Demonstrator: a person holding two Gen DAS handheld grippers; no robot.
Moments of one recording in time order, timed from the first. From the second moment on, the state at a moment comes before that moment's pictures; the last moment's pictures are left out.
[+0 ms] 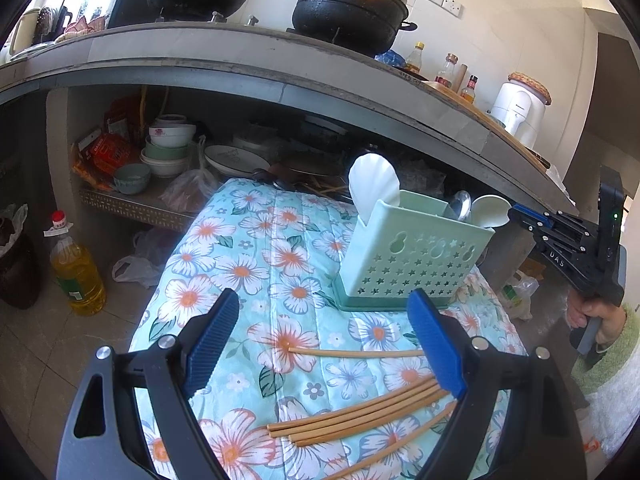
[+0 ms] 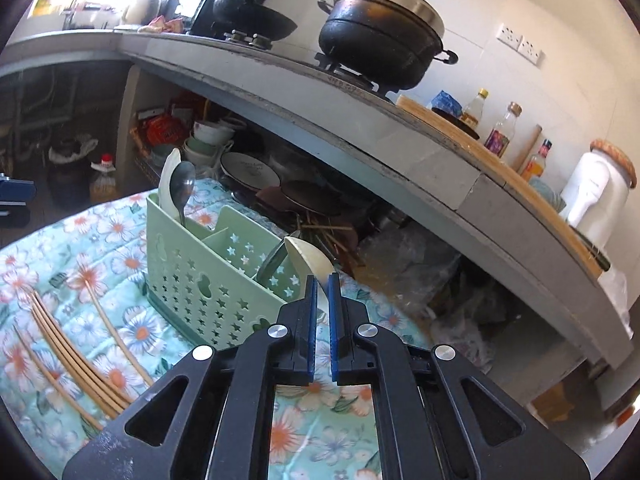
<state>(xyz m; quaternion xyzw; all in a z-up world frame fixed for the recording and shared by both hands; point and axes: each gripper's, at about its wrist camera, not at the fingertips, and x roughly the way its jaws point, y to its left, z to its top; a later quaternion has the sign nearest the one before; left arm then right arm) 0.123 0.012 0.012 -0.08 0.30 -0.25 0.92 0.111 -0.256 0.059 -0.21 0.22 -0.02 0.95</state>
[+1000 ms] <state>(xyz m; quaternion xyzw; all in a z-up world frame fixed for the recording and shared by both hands) 0.026 -0.113 -0.043 0.19 0.28 -0.41 0.85 0.008 -0.301 -0.087 0.21 0.46 -0.12 0.86</state>
